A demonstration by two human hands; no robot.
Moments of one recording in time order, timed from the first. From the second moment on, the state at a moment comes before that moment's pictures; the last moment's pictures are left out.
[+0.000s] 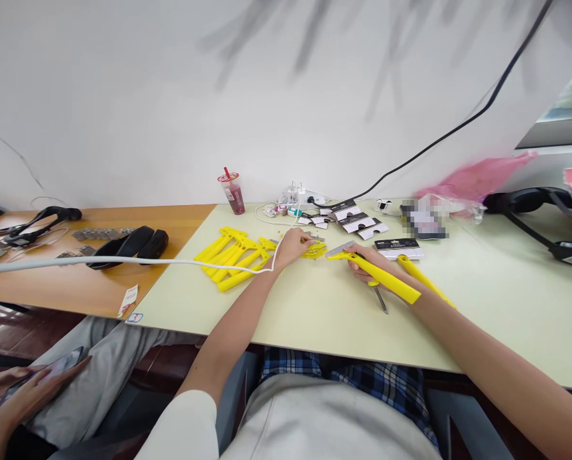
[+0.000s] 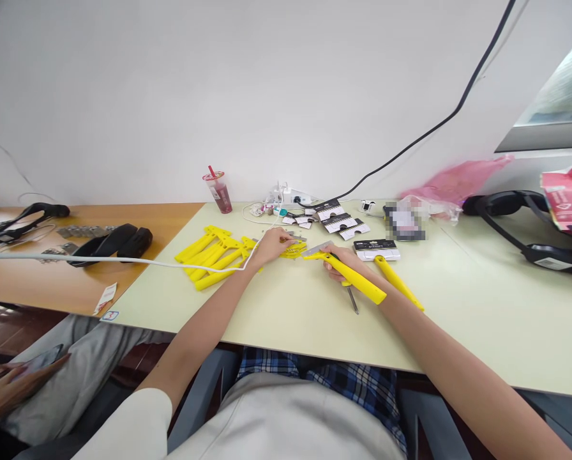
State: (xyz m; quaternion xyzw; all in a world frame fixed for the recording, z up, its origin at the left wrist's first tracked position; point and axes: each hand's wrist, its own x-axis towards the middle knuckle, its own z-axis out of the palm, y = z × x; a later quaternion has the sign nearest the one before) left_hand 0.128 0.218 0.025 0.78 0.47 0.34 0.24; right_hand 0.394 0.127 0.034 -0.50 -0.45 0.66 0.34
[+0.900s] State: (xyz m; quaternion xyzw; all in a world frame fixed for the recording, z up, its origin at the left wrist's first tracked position) left_hand 0.123 0.229 0.015 0.77 0.53 0.32 0.18; right_hand 0.393 0.128 0.036 -0.52 -0.47 0.65 0.31
